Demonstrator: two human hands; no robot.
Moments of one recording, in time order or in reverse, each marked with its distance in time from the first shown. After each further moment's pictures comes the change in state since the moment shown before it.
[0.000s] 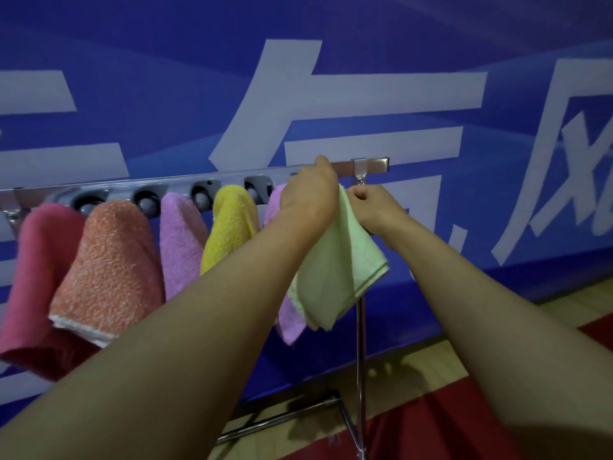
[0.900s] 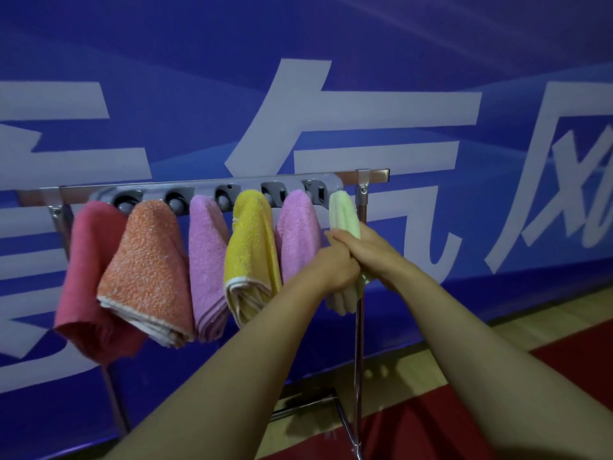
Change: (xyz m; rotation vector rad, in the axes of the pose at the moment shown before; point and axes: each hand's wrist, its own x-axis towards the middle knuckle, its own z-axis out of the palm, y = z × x) left_hand -0.076 -0.009 0.052 -0.470 -0.421 0.018; right_hand -0.074 -0.007 0.018 0.075 -0.097 0.133
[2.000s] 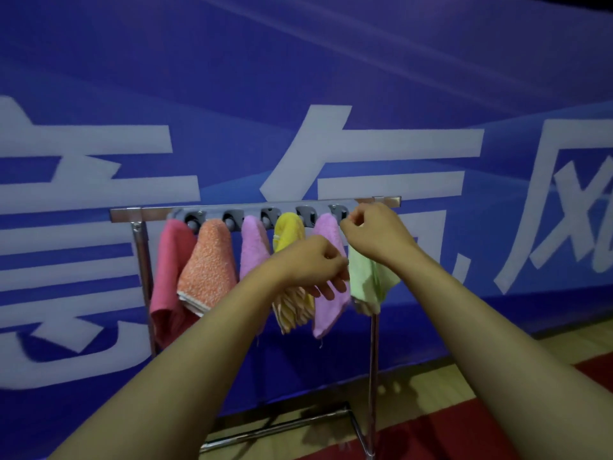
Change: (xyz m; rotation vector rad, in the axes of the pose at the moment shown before) left_hand -0.121 0.001 -0.106 -0.041 -0.079 0.092; right_hand -0.080 -0.116 -0.003 -0.470 0.214 -0.356
